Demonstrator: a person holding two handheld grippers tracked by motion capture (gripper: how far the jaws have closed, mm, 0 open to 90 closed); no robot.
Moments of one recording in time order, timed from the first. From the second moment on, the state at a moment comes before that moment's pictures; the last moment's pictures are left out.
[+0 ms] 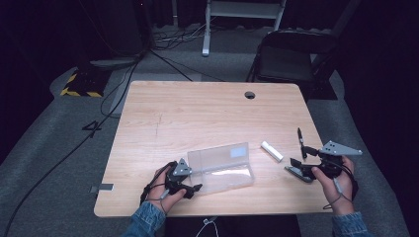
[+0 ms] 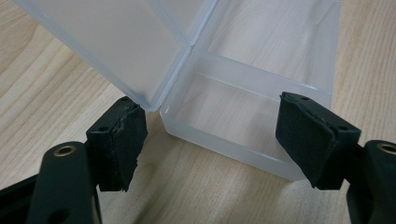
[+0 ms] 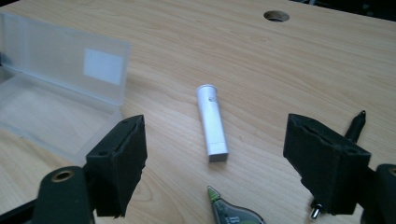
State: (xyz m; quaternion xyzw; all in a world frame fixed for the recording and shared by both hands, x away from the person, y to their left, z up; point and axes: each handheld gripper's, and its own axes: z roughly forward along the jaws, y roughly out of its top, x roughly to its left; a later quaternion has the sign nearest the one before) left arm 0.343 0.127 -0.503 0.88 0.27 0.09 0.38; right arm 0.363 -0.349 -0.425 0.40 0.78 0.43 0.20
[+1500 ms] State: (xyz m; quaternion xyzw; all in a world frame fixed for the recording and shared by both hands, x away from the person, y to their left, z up) left arm 0.300 0.185 -0.478 0.82 0.38 0.17 0.39; right arm 0.428 -0.384 -0.458 0.49 0.76 0.35 0.22
